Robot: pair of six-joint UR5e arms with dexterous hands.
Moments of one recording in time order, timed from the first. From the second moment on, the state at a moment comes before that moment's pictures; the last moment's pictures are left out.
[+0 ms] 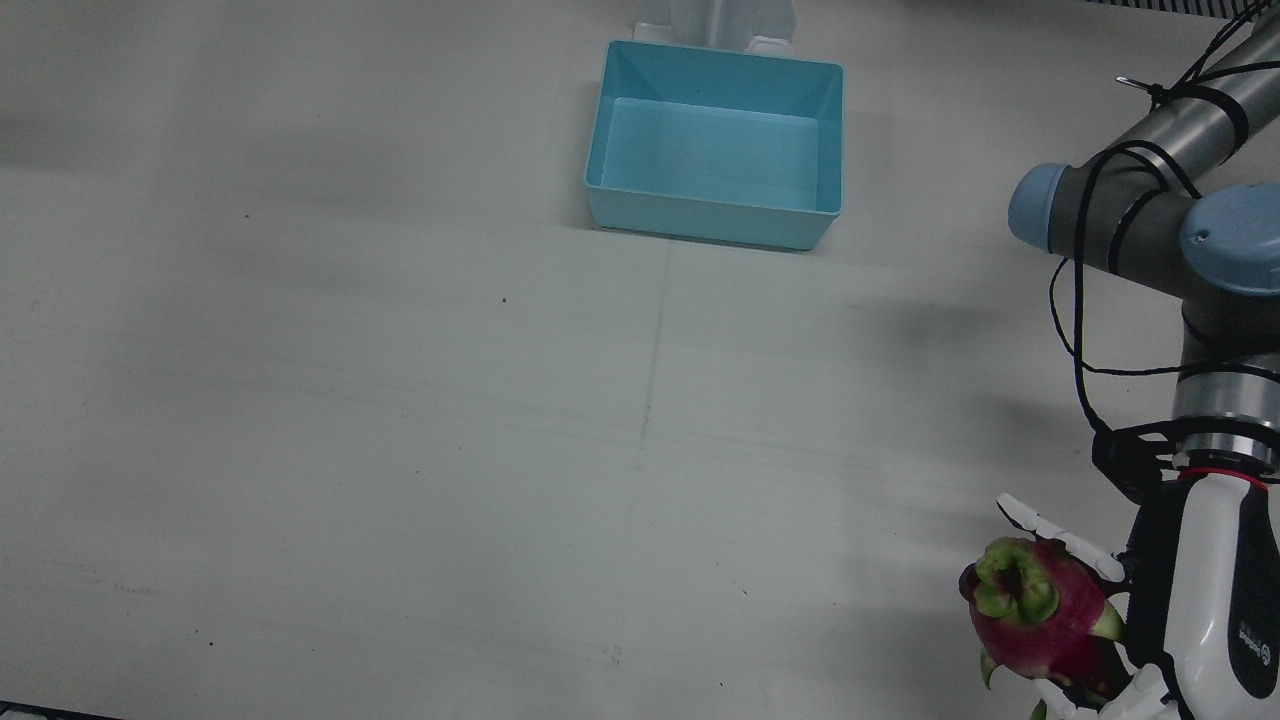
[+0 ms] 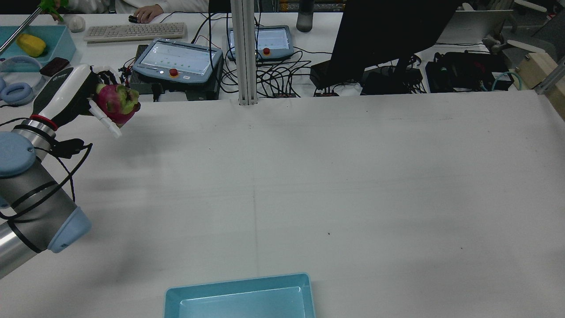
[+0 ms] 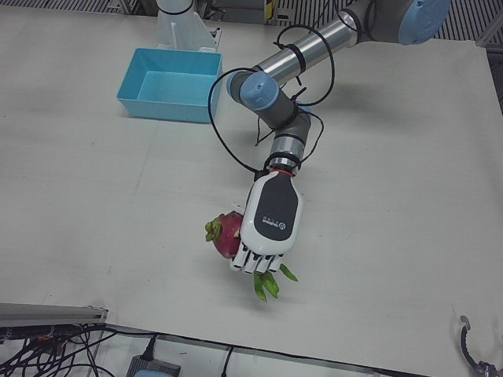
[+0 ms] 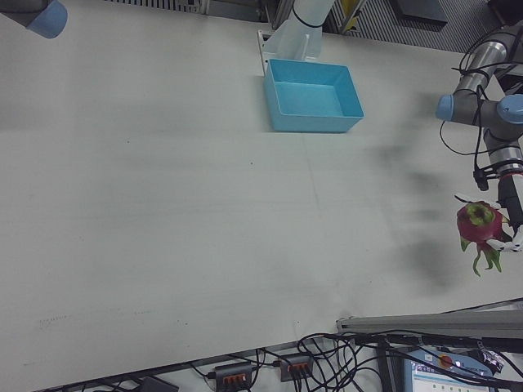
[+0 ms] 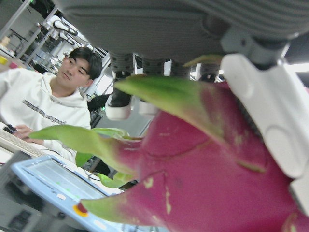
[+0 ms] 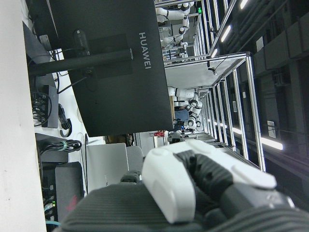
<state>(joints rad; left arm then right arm) -0.94 -2.08 -1.51 0.14 1.15 1.11 1.49 -1.66 1.68 -3.22 -1.55 0.16</state>
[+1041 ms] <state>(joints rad) -0.76 -2.02 -1.52 -0.36 1.42 0.71 1.49 -1.66 1.69 -3.22 -1.56 0.16</state>
